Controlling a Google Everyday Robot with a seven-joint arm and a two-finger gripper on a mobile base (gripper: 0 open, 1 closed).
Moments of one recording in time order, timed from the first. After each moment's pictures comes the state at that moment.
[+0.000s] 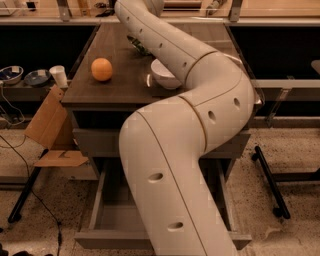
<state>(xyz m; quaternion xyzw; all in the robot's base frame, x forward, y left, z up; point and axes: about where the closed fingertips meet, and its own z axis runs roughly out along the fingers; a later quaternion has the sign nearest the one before) 0.939 0.024 0.888 0.11 0.89 0.02 0.44</state>
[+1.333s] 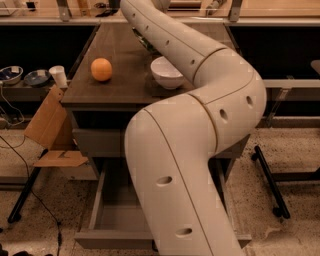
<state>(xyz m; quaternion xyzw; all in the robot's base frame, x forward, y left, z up) 0.936 0.001 0.907 0.13 0.88 0.03 0.46</state>
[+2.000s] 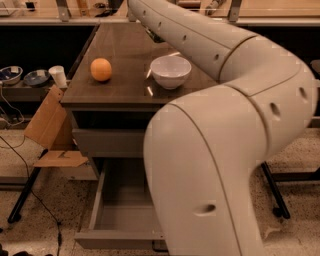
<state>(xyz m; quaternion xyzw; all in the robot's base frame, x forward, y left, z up) 0.905 -0.027 0.950 0.16 0.85 0.04 0.50</state>
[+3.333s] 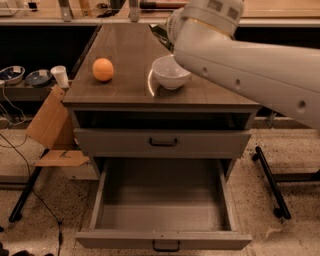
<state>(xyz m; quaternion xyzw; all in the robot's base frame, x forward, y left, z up) 0.730 -0.066 0.996 0.04 0.81 0.07 0.58</state>
